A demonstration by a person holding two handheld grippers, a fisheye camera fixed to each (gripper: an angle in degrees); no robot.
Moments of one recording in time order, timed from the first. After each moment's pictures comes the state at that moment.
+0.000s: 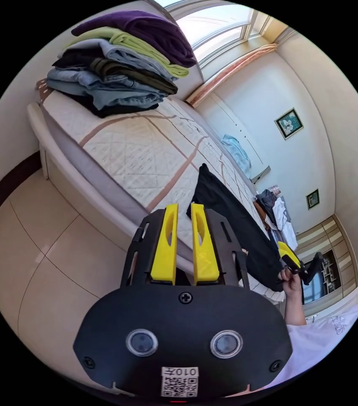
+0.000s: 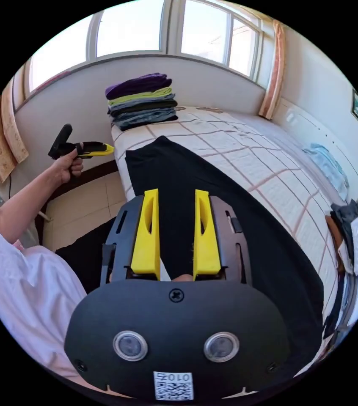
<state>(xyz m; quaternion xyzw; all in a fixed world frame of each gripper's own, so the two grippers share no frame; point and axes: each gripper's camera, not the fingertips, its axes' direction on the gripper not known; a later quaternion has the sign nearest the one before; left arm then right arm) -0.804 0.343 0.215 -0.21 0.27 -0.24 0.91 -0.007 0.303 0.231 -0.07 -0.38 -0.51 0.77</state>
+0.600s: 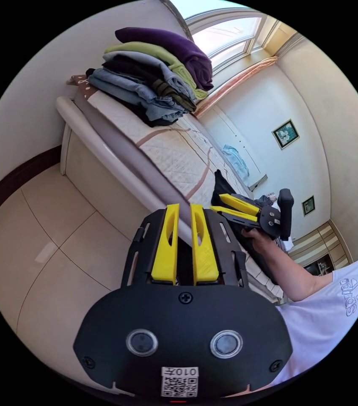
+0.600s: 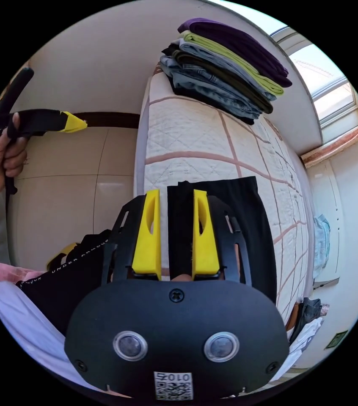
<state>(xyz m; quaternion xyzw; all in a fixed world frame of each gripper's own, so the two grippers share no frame) -0.877 0.403 0.163 -0.18 0.27 -0.26 0.91 -0.313 0.421 0.143 -0.02 -0.26 -0.68 0.69</state>
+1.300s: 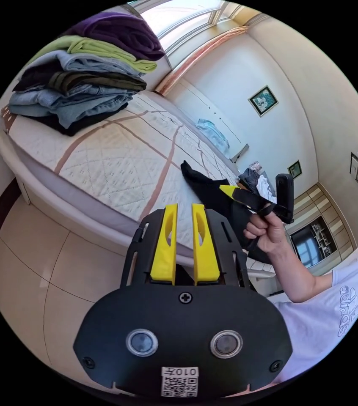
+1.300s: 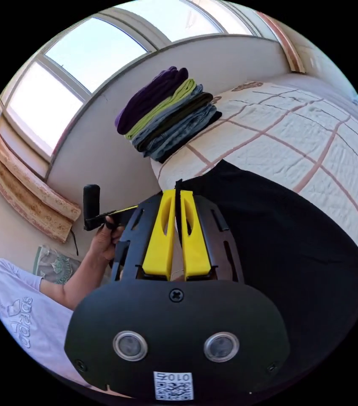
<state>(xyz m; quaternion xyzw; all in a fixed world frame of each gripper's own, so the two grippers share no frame) -0.735 0.324 0.225 -0.22 0.35 -0.14 0.90 -0.146 0.266 0.276 -0.24 -0.59 -0.31 0.71</state>
